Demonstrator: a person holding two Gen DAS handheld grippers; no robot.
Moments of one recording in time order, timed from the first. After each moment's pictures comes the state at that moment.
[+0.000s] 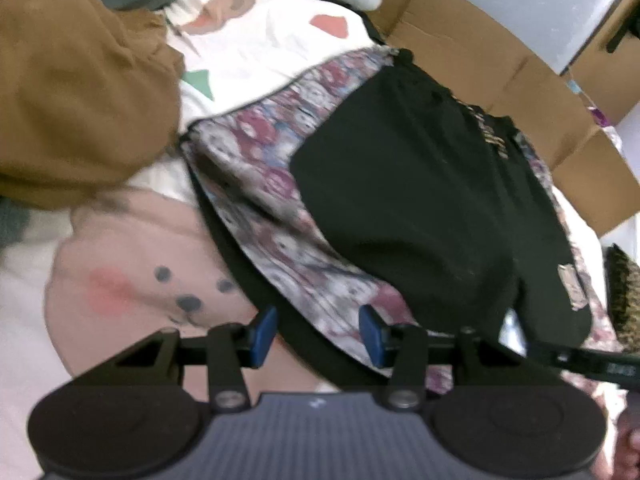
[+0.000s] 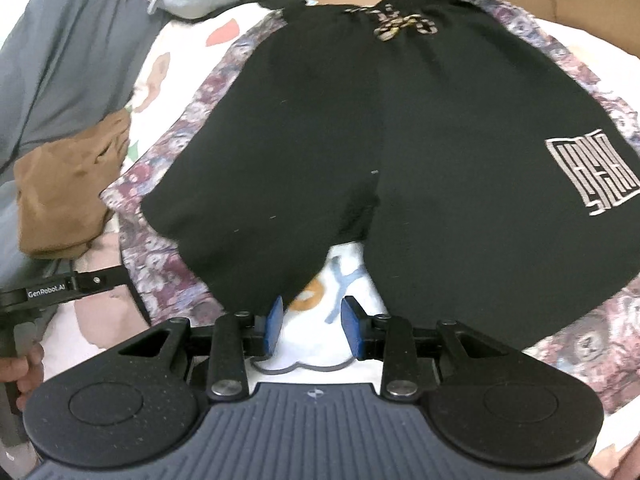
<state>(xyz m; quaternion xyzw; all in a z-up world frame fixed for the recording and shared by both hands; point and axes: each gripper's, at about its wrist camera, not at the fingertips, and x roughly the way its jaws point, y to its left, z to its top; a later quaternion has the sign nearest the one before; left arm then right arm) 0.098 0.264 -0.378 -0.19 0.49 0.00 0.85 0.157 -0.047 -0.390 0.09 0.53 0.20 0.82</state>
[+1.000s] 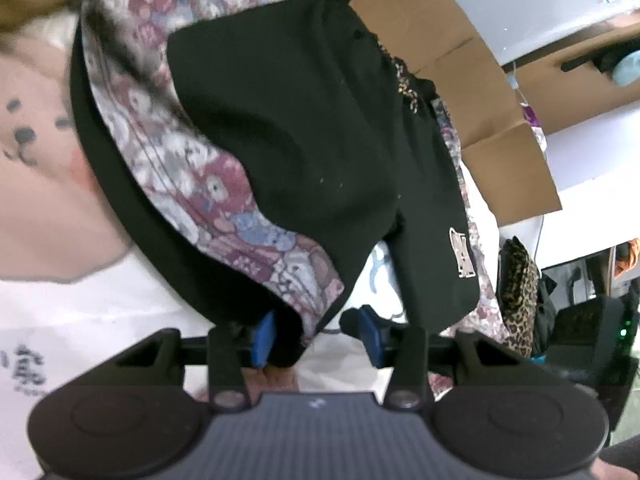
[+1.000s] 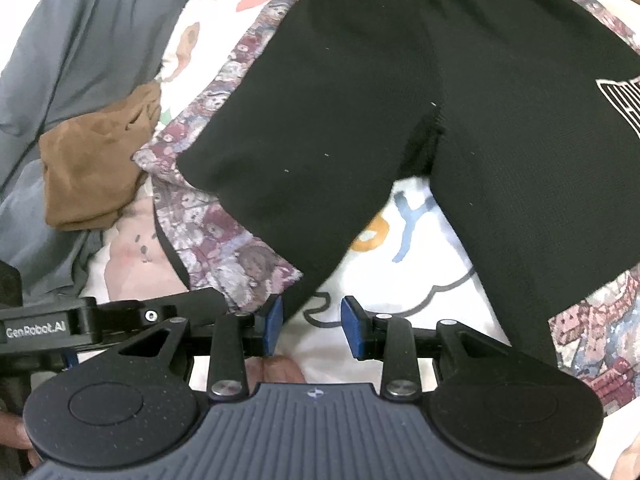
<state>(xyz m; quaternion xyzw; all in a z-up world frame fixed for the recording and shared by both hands) 0.075 0.200 -0.415 -0.35 0.50 -0.11 0.78 0.133 -0.032 -0.411 0.12 0.56 0.23 0.79</state>
